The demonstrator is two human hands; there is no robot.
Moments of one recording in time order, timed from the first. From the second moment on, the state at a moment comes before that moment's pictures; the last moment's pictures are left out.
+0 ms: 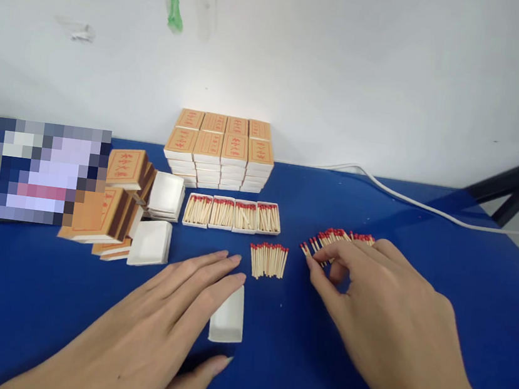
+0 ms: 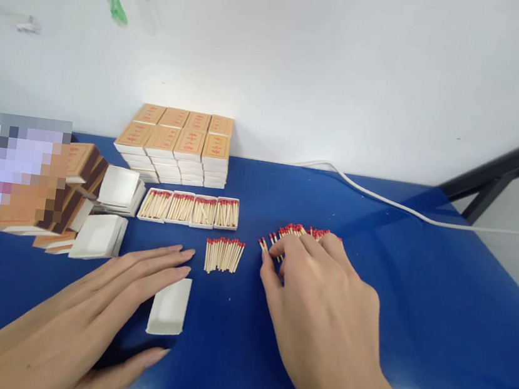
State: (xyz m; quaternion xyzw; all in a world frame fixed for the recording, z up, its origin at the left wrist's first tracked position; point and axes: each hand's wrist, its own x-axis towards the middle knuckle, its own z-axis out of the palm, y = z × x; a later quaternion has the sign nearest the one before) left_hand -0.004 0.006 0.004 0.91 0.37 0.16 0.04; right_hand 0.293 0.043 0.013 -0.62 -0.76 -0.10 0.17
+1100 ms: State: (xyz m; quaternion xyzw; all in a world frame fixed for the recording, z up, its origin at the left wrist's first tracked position) left_hand -0.006 0.004 0.003 0.91 0.38 0.16 0.05; right_hand 0.293 0.044 0.019 -0.64 -0.75 0.05 0.16
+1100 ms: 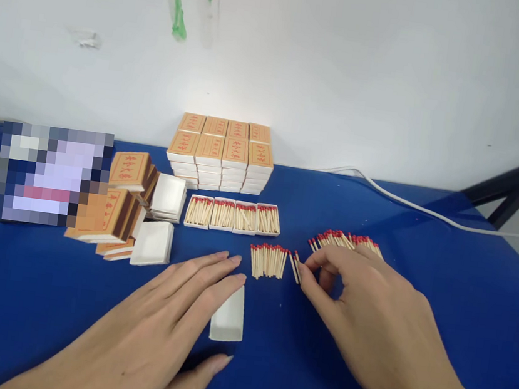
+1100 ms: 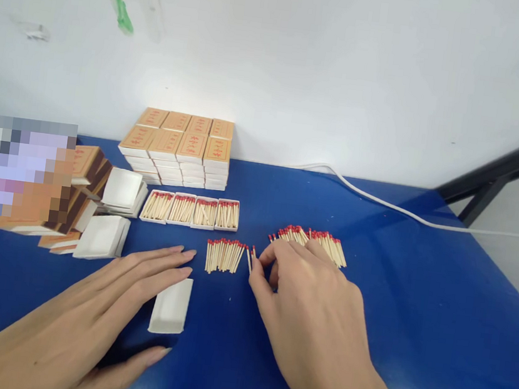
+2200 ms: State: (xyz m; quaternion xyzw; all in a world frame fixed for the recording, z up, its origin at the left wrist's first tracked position) left_hand -0.009 0.002 0.004 0.91 0.38 0.15 0.03; right_hand 0.288 0.044 0.016 -0.60 -0.78 0.06 0.16
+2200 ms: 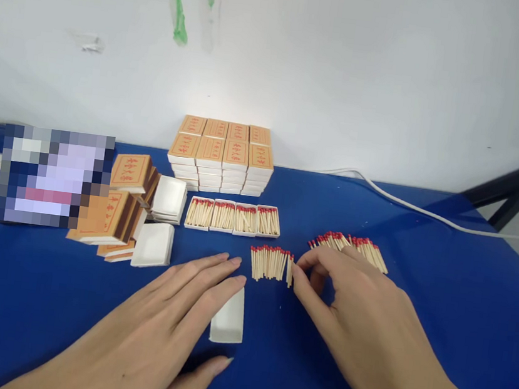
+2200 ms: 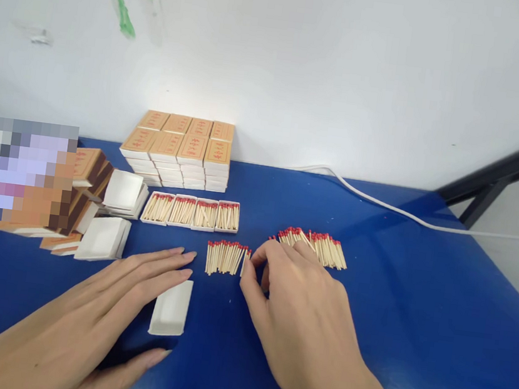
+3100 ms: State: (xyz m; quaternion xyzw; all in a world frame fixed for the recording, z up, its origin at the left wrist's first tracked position) left_hand -0.003 0.001 -0.001 0.89 0.39 0.23 0.00; right_hand 0.297 0.050 0.015 -0.63 -0.75 -0.17 0.14
